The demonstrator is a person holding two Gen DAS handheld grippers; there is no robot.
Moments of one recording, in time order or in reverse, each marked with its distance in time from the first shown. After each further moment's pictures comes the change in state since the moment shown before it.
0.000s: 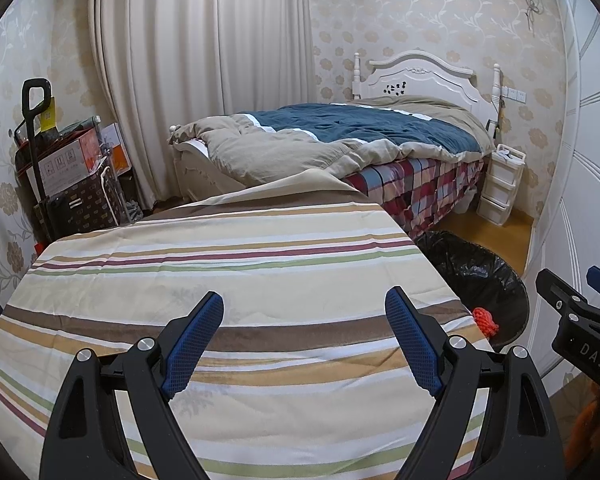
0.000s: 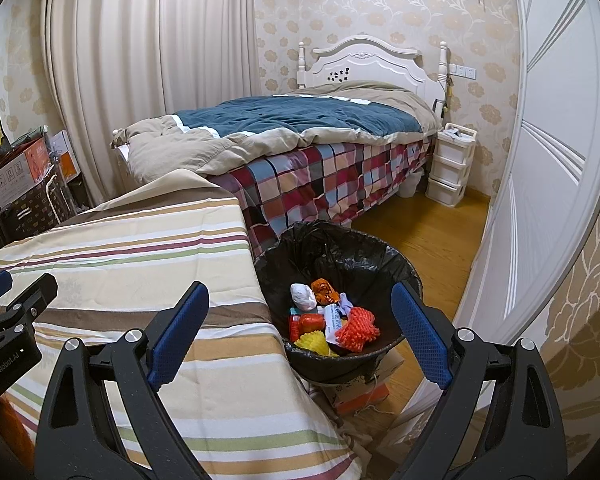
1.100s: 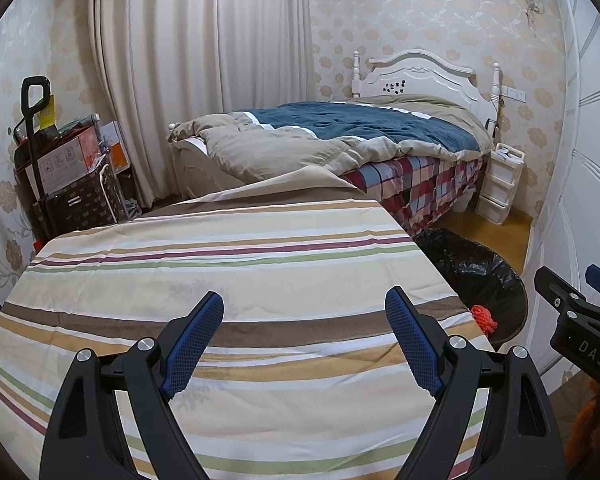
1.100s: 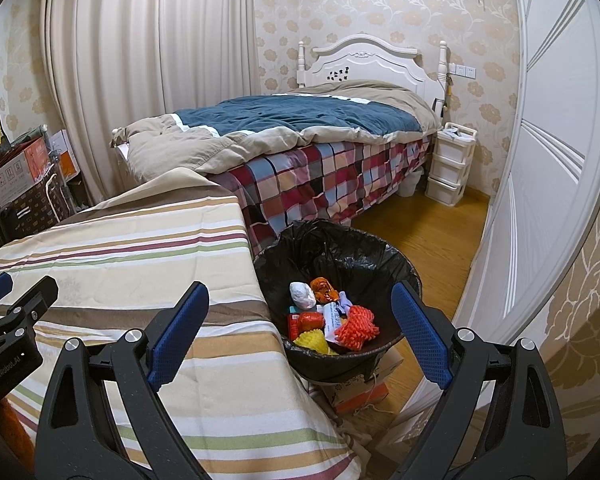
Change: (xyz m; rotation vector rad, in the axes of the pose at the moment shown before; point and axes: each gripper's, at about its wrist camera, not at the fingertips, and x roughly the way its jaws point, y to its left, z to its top) left arm 0.001 -0.001 -0.005 0.000 0.004 -0.008; right arm 0.000 0.001 0.001 0.000 0.001 -0.001
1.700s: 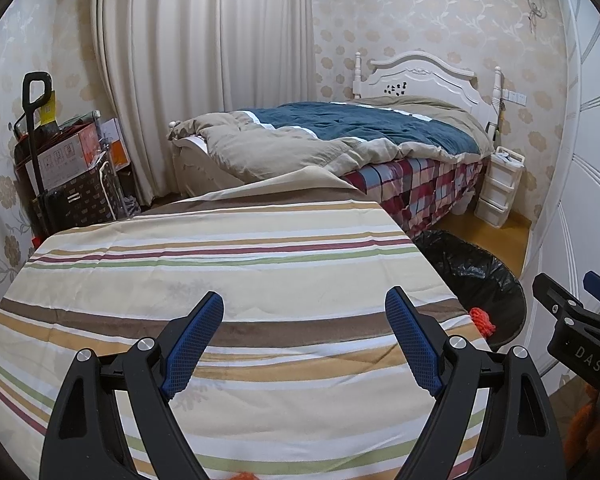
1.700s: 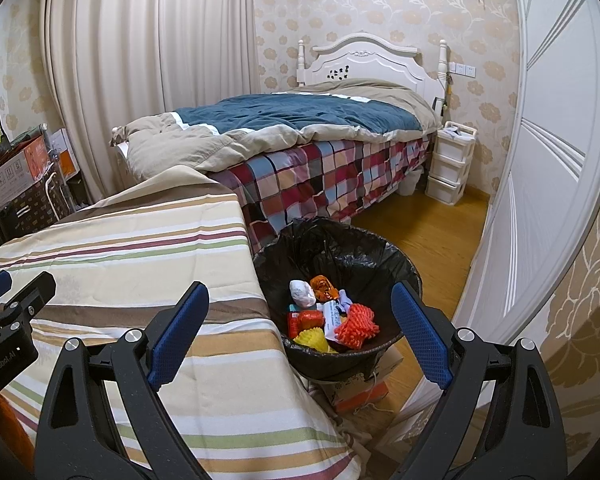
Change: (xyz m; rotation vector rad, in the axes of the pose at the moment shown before) left arm 0.001 -0.005 -0.004 -0.010 -0.005 0.003; right arm 0.000 0.000 0.000 -0.002 0.001 0.000
